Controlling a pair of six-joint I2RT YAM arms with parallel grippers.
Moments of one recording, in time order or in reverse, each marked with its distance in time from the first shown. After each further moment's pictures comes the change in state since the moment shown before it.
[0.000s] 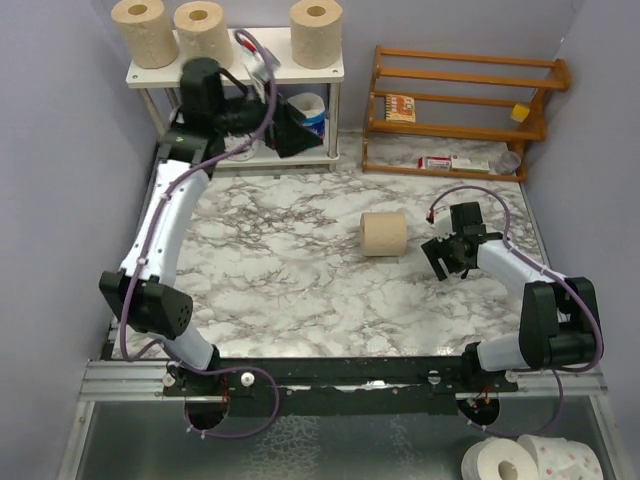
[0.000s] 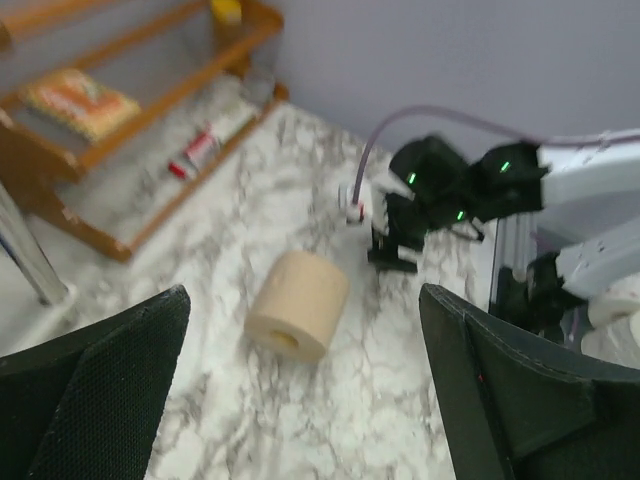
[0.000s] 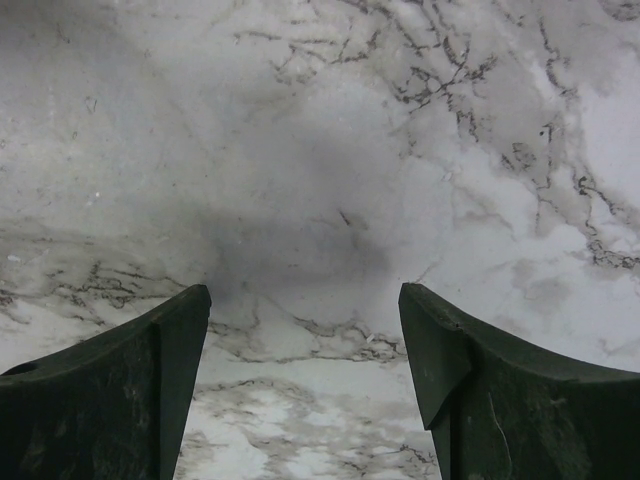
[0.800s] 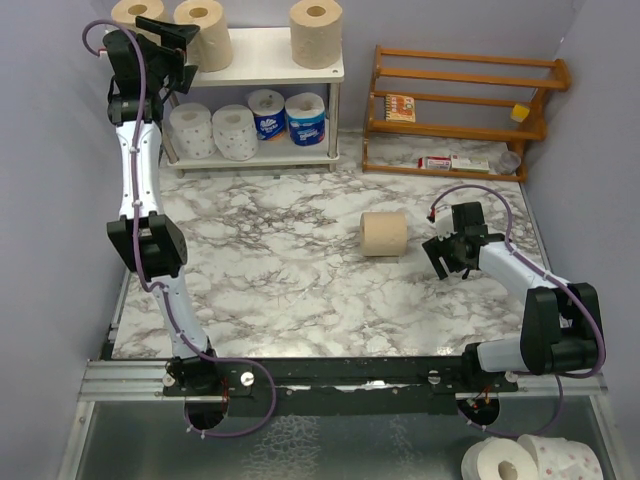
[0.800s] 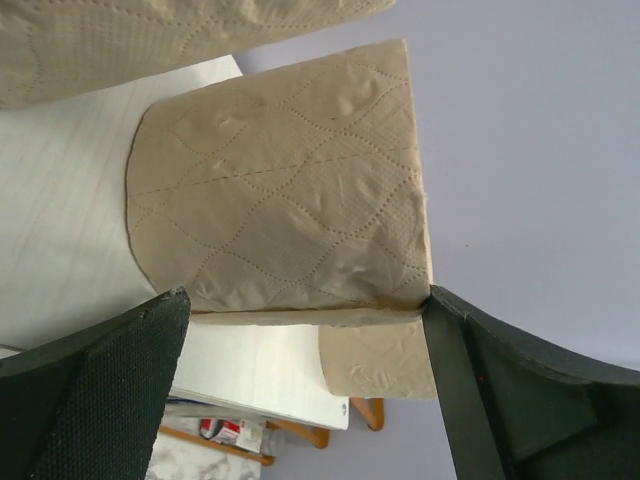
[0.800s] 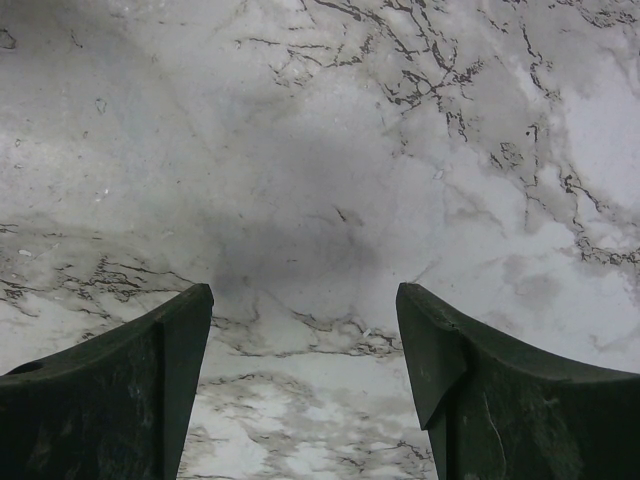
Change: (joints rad) left arm 0.368 0.517 0.446 0.054 -0.687 -1.106; right arm 0.000 -0.021 0.000 0.000 -0.002 0.000
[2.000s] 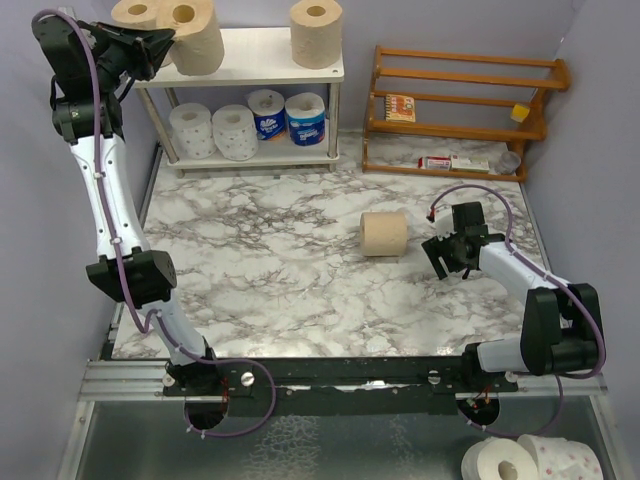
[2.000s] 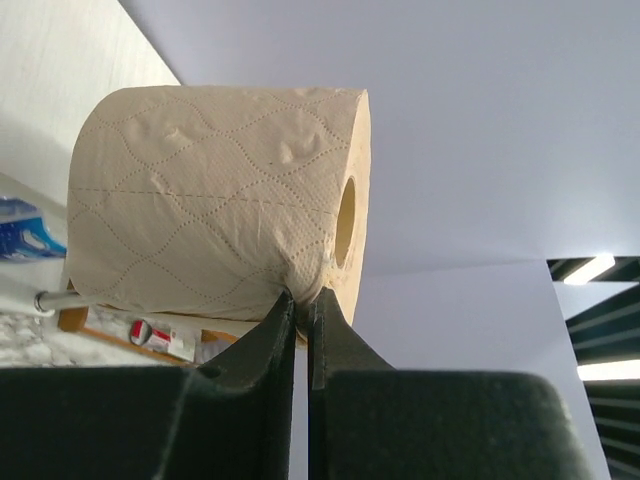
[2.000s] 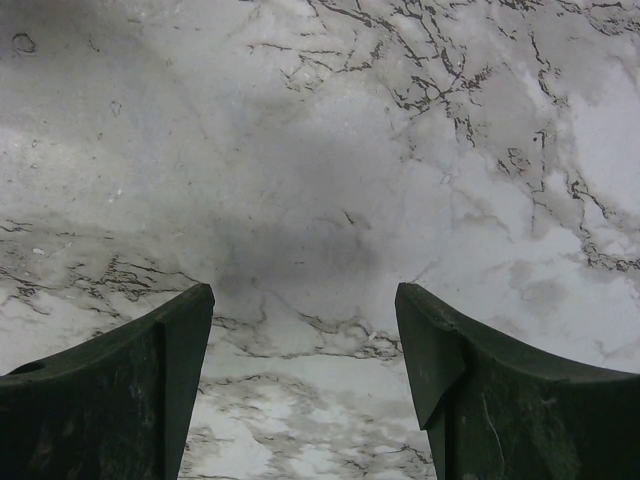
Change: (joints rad) left arm 0.112 -0.262 -0.011 -0.189 0.295 -0.104; right arm 0.000 -0.004 0.000 0.000 -0.019 0.000
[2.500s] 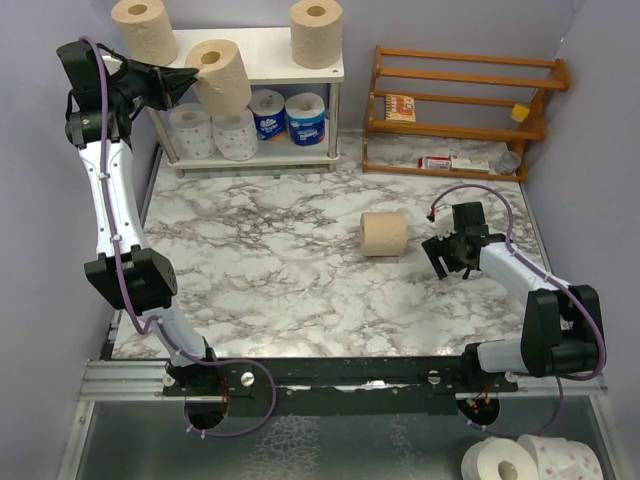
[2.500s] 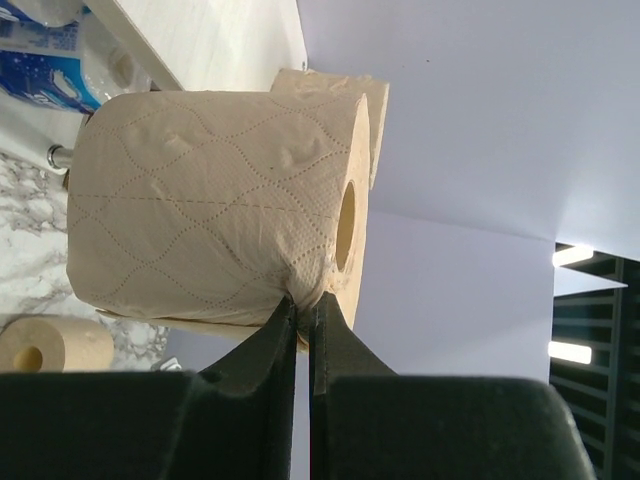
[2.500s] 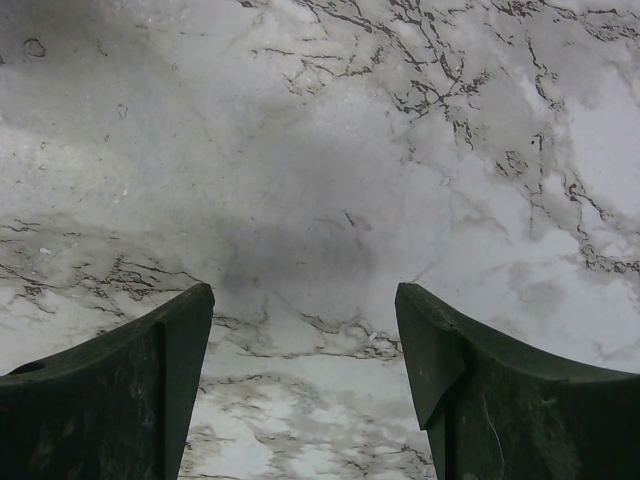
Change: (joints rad) left arm -0.006 -0.046 -0.238 -0.057 0.169 -0.049; right arm 0.000 -0.007 0.000 0.000 -0.006 0.000
